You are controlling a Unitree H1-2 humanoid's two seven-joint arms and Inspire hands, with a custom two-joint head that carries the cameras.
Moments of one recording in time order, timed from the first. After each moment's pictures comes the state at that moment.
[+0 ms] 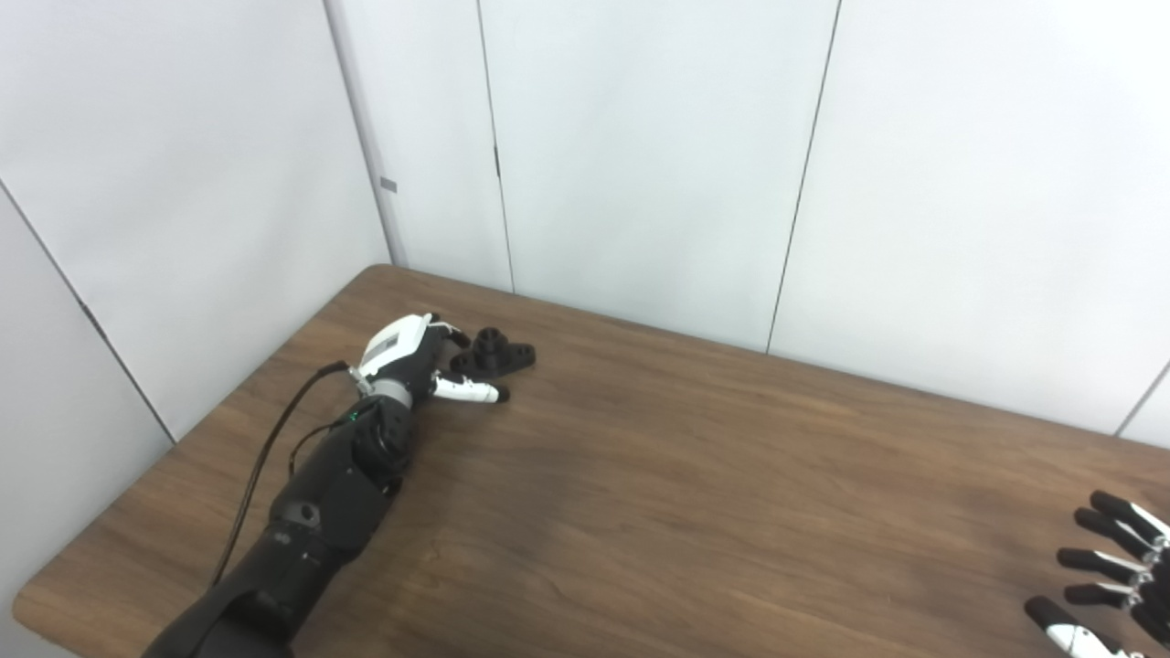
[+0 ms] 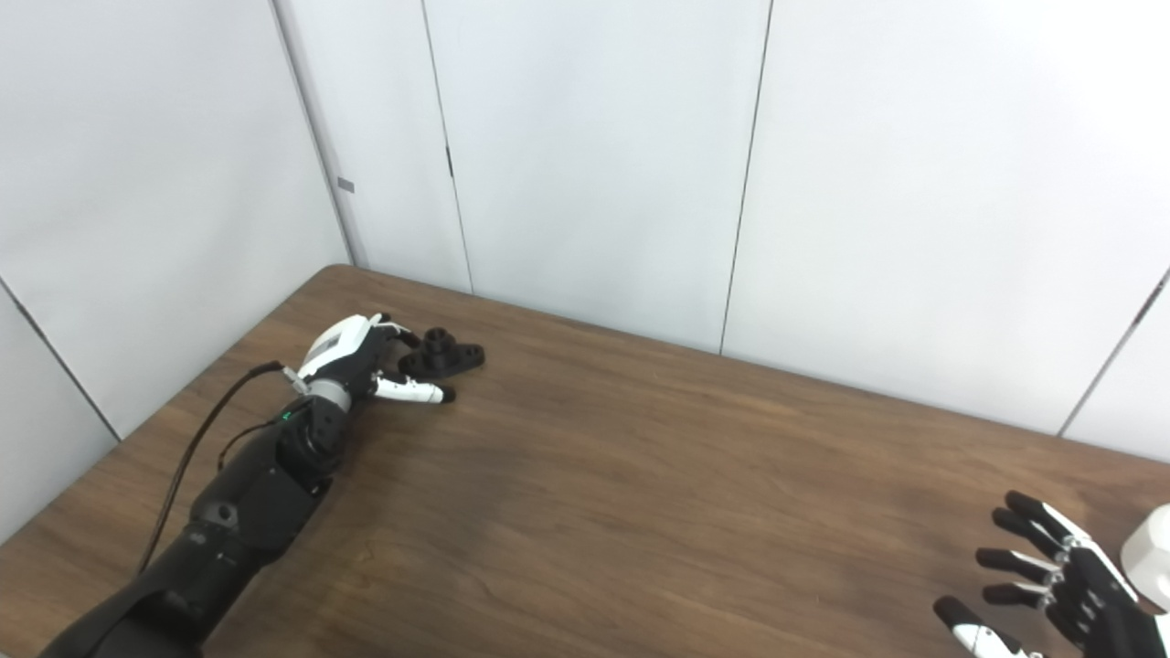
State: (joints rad) left arm -0.44 0.57 -0.04 0.45 0.47 0.34 0.00; right arm -0.02 -0.19 -0.04 -0.34 -0.11 0.13 0.08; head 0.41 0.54
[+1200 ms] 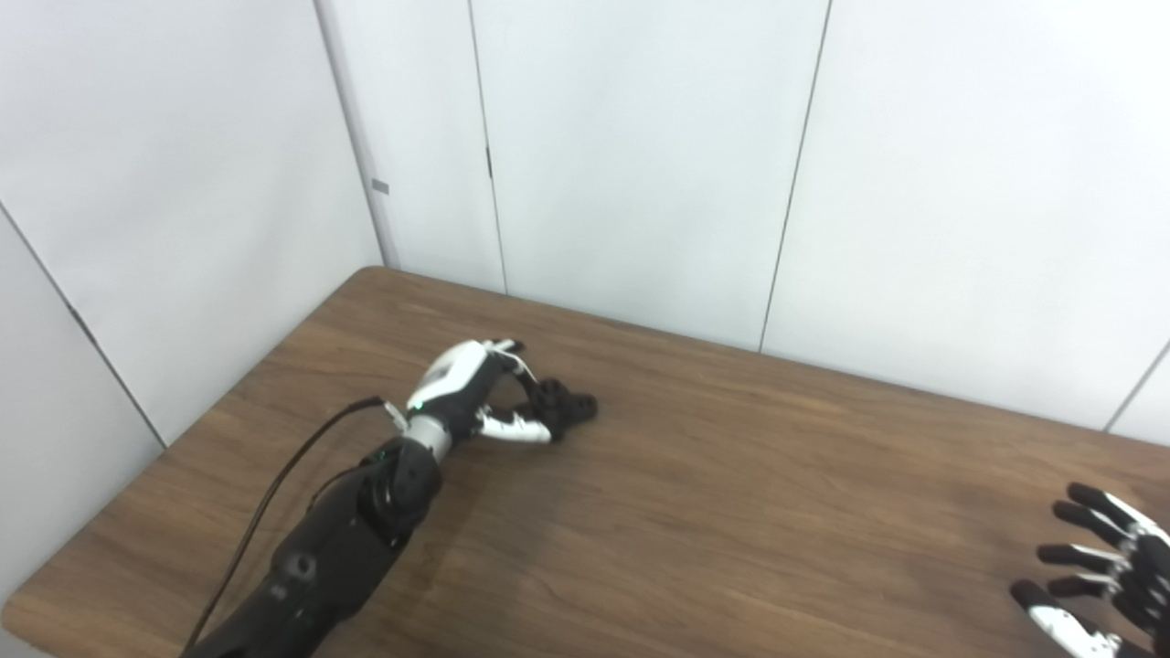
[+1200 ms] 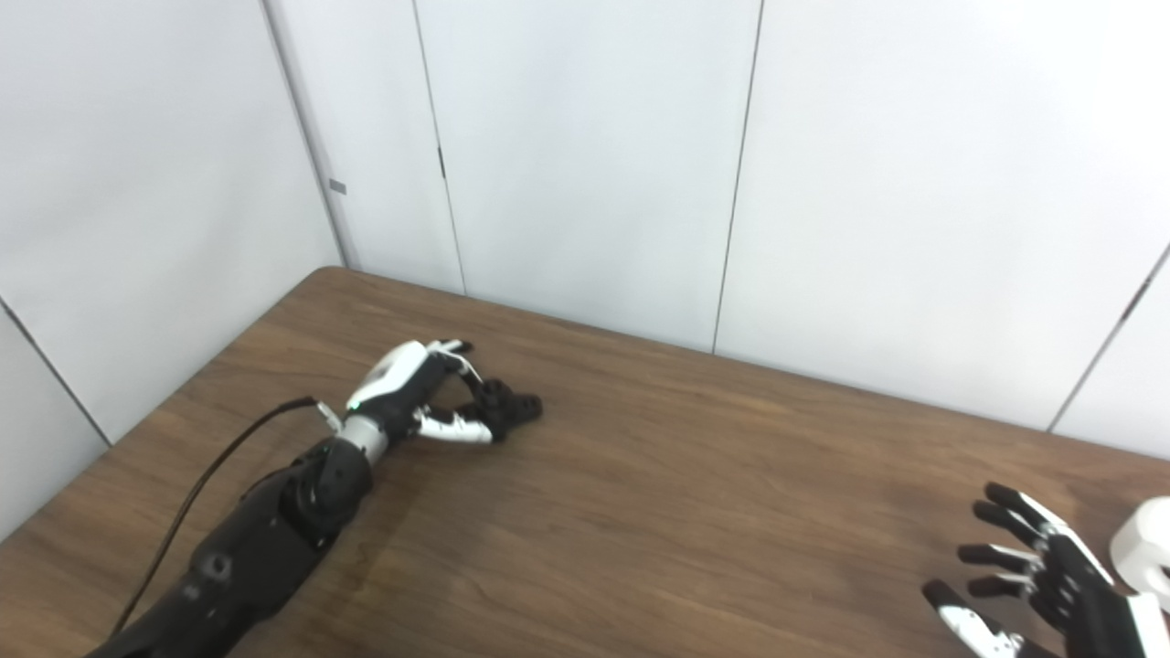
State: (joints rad) left arm -0.33 0.55 -0.18 0.28 0.42 0.07 0.00; right arm -0.05 -0.18 -0.04 -0.28 -0.14 0.11 0.07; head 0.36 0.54
